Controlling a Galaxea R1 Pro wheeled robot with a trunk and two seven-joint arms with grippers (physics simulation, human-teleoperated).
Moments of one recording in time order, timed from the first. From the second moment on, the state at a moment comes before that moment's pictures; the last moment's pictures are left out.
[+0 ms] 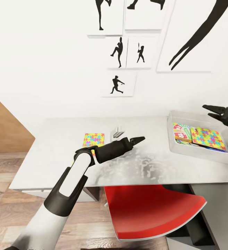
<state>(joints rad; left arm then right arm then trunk) -0.73 -0.13 -0.45 -1.54 1.24 0.73 0.18 -0.90 -0.59 -0.34 -1.35 -0.84 1.04 0.50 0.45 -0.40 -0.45</state>
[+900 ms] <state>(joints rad) -0.73 -0.13 -0.47 -1.45 1.23 0.72 0.34 -0.81 -0.41 0.05 -1.61 -0.81 1.04 0.19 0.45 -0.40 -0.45</state>
